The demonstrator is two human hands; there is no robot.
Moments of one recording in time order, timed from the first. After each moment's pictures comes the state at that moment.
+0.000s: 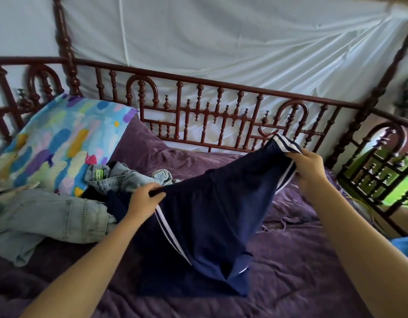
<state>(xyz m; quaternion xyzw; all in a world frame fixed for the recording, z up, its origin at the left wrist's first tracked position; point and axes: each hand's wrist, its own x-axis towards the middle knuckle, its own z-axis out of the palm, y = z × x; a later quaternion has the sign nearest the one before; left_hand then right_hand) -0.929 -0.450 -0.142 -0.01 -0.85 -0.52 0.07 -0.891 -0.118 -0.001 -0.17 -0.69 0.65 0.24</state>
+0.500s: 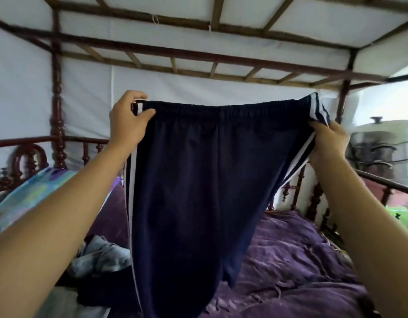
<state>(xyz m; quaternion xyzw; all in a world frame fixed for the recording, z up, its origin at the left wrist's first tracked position) -0.966 -0.439 0.173 -0.18 -0.68 -0.52 0.48 -0.867 -0.104 0.196 -0.02 -0.55 0.67 0.49</state>
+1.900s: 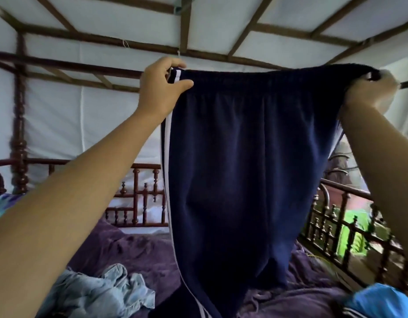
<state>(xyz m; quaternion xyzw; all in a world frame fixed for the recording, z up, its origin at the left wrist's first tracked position) -0.891 -0.328 0.278 -0.34 -0.63 -0.48 0.51 -0.793 -0.004 0.318 -0.23 -0.55 0.39 0.71</state>
